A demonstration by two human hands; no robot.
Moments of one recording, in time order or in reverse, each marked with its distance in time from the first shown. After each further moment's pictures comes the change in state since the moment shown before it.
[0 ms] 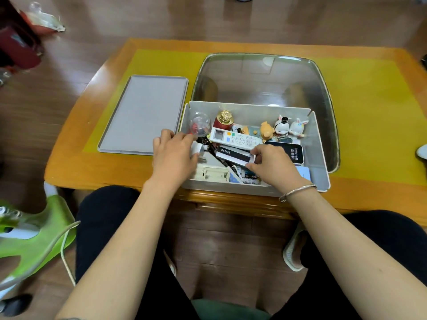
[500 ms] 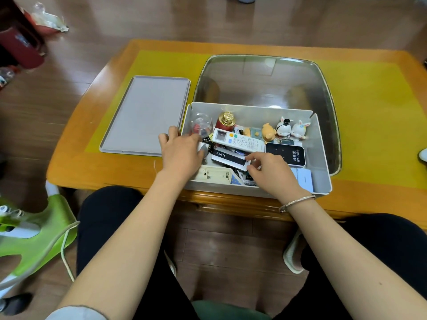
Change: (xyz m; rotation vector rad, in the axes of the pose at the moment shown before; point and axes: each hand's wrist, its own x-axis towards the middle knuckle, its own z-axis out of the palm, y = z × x) left_hand 0.016 0.010 0.008 0.066 0.005 -0.030; right_hand -0.009 0.002 0.014 0.095 0.038 -0.037
